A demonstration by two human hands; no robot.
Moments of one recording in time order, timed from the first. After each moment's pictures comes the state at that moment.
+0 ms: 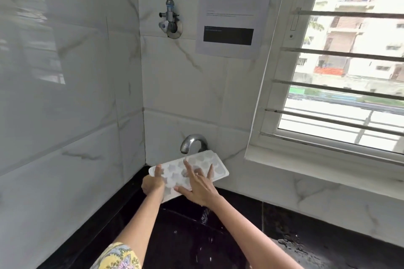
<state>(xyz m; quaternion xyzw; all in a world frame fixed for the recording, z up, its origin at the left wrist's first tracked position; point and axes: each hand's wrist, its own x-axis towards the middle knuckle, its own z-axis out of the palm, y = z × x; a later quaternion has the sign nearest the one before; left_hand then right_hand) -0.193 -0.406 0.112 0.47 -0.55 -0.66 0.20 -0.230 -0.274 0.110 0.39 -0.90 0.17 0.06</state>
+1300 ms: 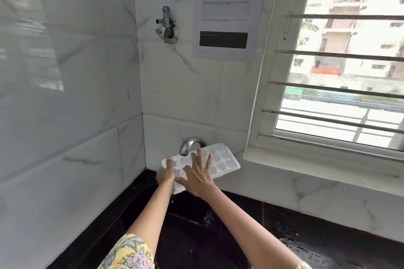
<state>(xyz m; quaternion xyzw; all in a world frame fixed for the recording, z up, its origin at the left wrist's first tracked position) -0.212 -0.393 0.136 0.40 -0.55 -0.71 0.18 -0.228 -0.288 0.143 0.34 -0.94 0.04 0.08</state>
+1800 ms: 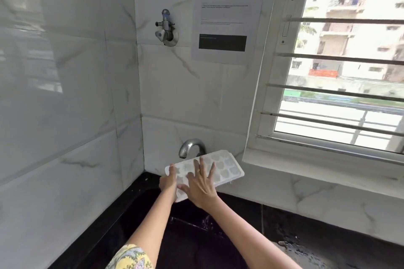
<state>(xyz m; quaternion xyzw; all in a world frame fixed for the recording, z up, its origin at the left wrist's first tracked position) -0.207 -0.384 0.125 0.39 -0.56 -0.72 0.14 -0.222 -0.278 0.127 0.30 -0.94 0.06 0.15</state>
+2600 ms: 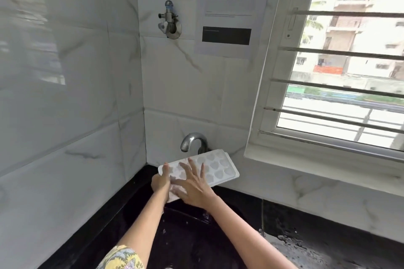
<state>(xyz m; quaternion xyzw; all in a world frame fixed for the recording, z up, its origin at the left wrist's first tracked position) -0.198 -0.397 0.102 0.39 -0.55 -0.71 0.19 -0.212 -0.282 0.109 0.46 -0.87 0.11 0.13</state>
